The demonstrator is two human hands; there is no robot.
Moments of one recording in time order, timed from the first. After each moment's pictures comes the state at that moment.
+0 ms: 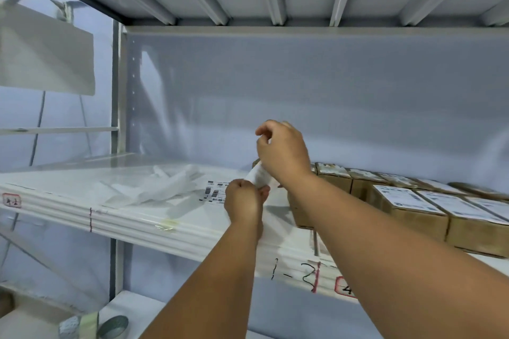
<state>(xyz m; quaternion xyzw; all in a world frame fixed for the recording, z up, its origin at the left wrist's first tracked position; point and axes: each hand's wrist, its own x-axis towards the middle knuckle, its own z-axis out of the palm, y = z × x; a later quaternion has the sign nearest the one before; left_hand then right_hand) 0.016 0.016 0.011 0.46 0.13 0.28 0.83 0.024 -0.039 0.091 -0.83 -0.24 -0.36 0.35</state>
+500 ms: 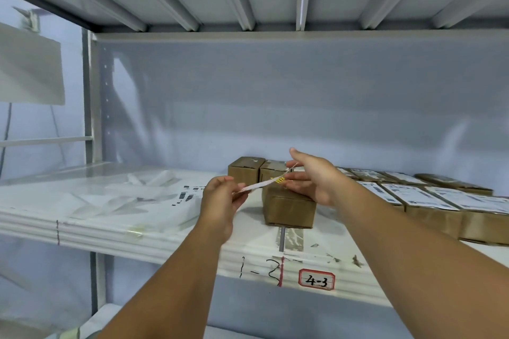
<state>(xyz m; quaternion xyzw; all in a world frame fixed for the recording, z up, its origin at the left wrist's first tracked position) 0.003 0.011 0.016 0.47 0.03 0.21 0.86 0.044 -0.149 0.077 -0.70 -0.05 0.04 0.71</state>
